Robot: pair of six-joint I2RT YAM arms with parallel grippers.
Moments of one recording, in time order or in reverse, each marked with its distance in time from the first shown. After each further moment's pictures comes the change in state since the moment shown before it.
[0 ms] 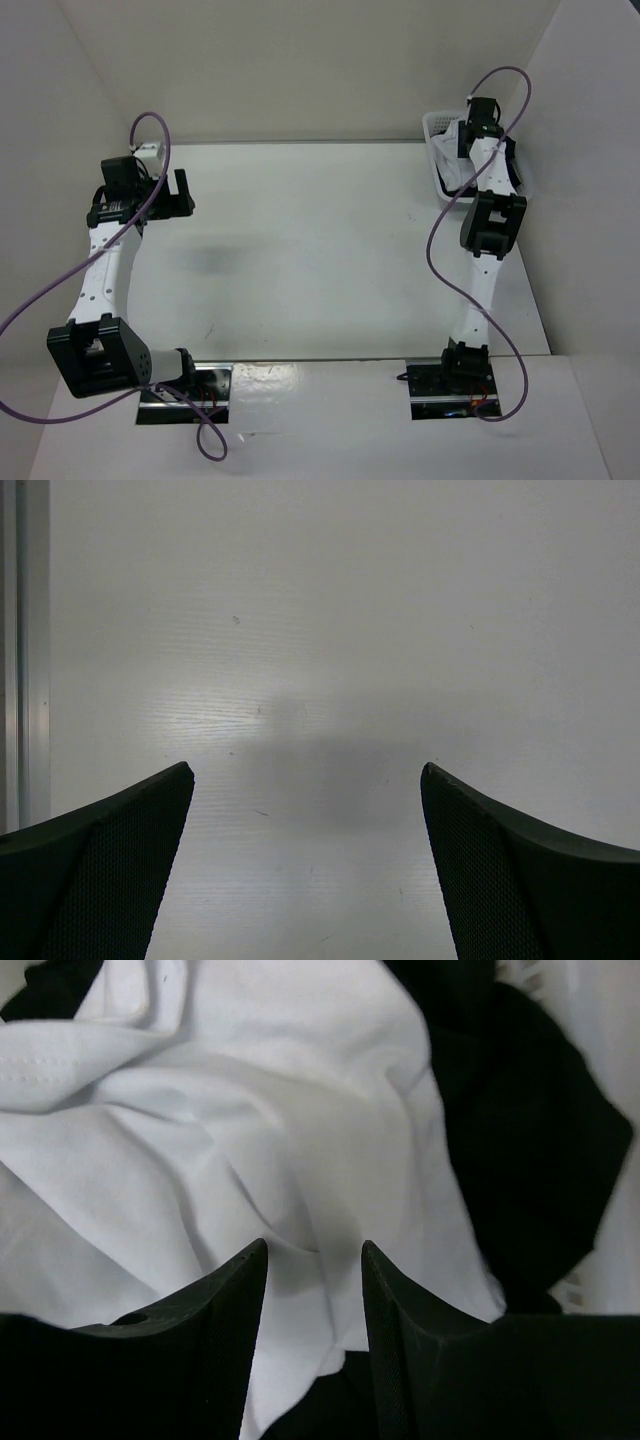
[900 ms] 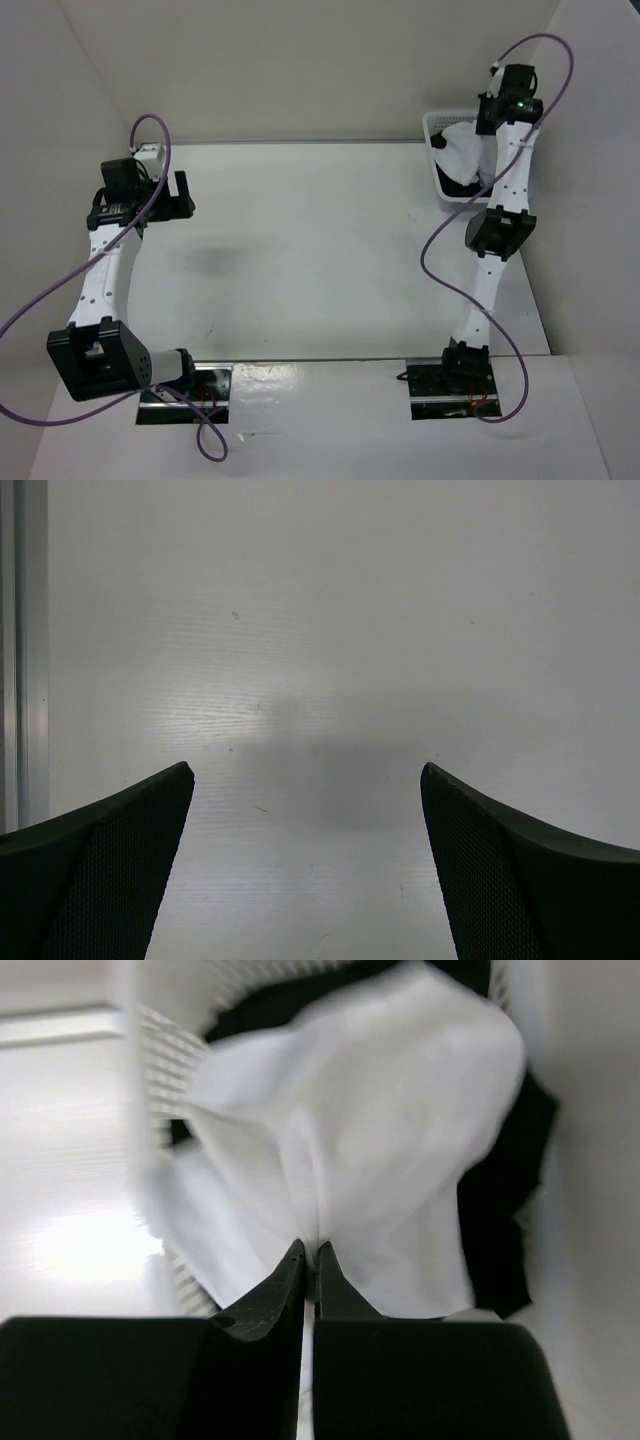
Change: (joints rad) left arm 0.000 -0.008 -0.015 0.001 0.001 0.003; right arm -0.041 0.102 0.559 -0.487 -0.225 0.056
